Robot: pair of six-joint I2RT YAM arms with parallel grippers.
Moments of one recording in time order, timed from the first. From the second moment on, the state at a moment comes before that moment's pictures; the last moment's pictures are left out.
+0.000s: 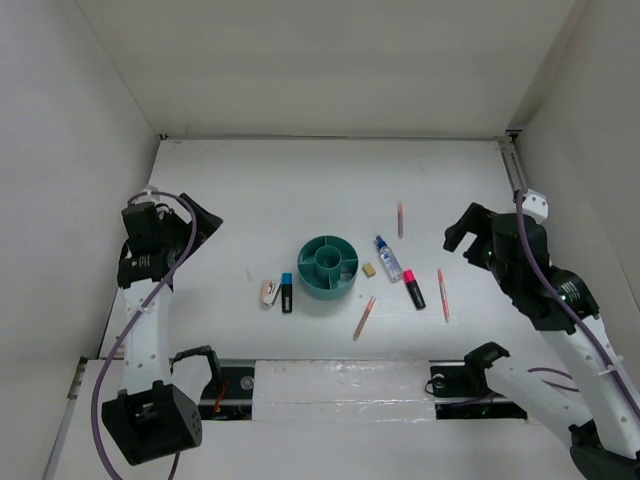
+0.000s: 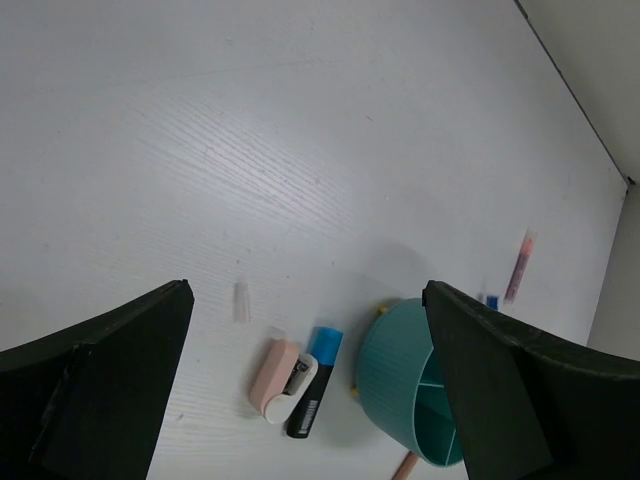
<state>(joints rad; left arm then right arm) 0.25 0.94 0.83 -0.53 0.31 -0.59 0.45 0.74 1.08 -0.87 0.45 0.64</state>
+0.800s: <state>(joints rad) 0.25 0.90 0.83 -0.53 0.37 -0.59 0.38 0.95 0.71 -0.77 0.28 0.81</state>
